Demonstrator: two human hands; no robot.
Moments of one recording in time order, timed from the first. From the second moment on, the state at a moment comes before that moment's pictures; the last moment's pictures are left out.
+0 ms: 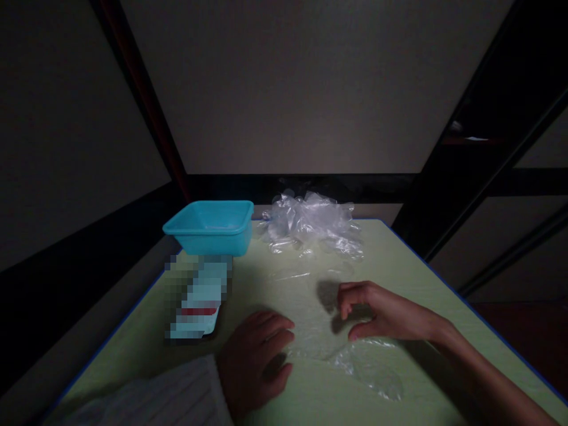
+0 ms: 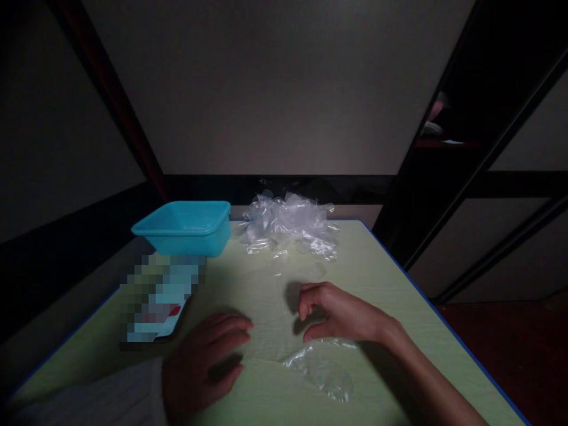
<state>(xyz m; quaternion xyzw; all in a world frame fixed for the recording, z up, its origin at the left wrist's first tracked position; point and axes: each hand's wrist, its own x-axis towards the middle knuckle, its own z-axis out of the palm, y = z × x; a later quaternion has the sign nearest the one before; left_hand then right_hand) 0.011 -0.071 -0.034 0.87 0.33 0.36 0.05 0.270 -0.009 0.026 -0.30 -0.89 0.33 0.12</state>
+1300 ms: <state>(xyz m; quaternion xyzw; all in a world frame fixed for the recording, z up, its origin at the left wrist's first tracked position) 0.005 -0.071 0.014 0.57 0.25 0.24 0.75 0.284 -0.026 0.059 -0.26 -0.75 0.57 0.20</state>
